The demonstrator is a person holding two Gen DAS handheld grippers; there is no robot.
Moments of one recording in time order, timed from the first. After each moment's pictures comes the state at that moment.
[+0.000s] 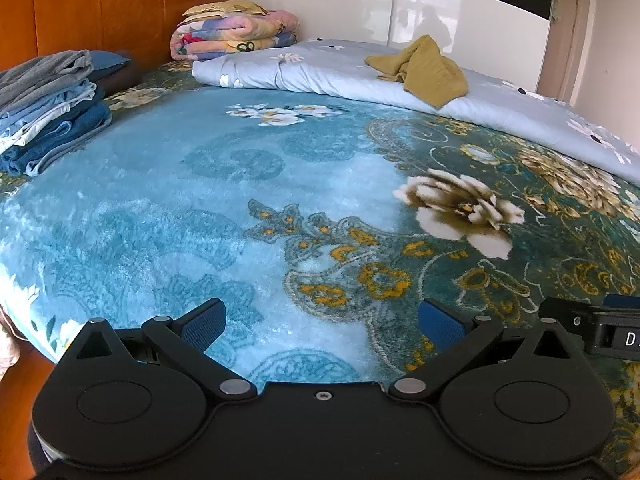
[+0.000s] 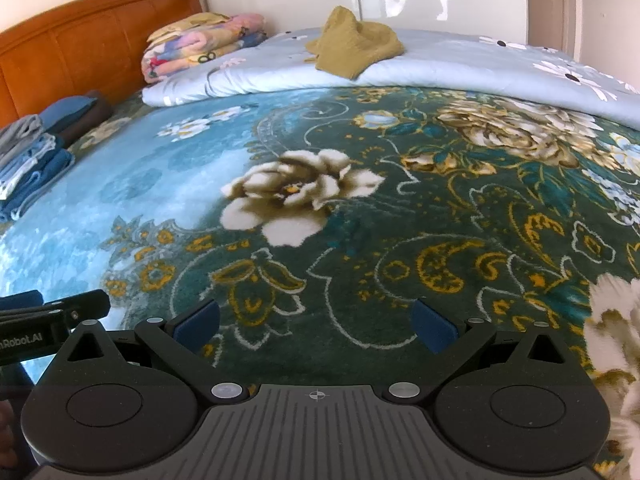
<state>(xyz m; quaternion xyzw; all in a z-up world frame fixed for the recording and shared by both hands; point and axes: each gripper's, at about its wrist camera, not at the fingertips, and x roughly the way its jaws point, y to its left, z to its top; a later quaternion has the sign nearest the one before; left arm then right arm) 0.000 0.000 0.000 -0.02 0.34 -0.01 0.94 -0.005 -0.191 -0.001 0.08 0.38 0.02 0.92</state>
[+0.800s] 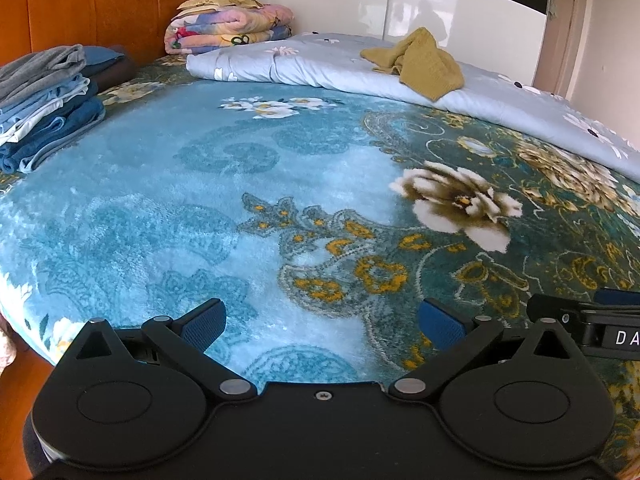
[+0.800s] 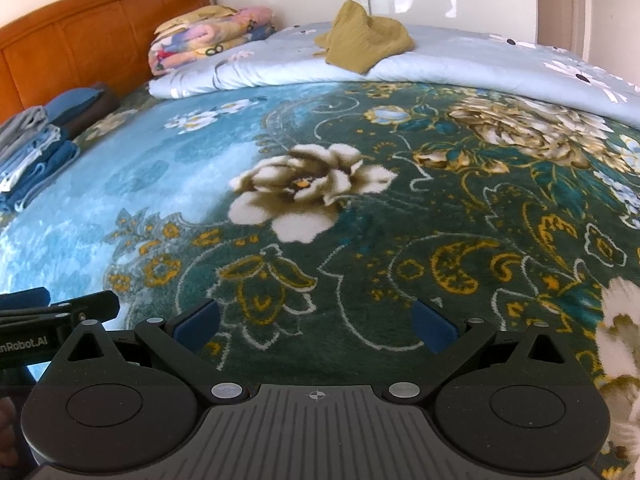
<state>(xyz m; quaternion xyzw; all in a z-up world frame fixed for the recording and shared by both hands) 0.006 0.000 -0.004 -0.02 0.35 -0.02 0.93 0.003 -0.186 -0.004 0.07 0.39 0.03 0.92</state>
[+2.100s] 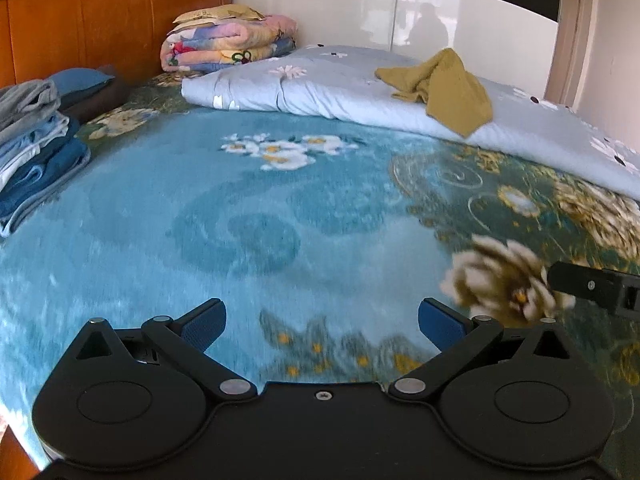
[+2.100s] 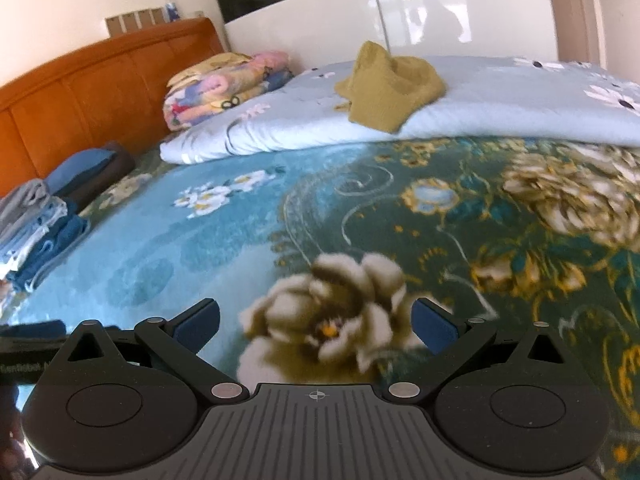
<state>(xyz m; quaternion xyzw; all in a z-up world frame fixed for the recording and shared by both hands) 0.123 0.027 0.022 -0.01 0.34 -0.02 0.94 0.122 -0.196 0.011 0.12 0.32 0.07 0.94</state>
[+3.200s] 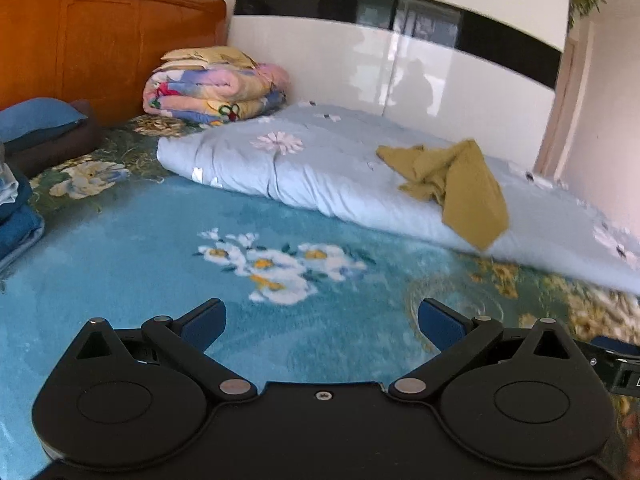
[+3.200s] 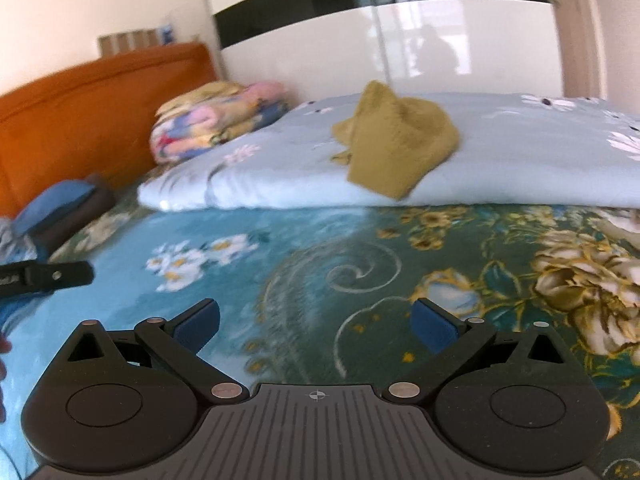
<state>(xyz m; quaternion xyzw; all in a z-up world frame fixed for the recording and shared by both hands) 0.254 0.072 0.055 -0.07 0.26 -0.05 0.96 0.224 -0.200 0.021 0.11 0.27 0.03 0.96</state>
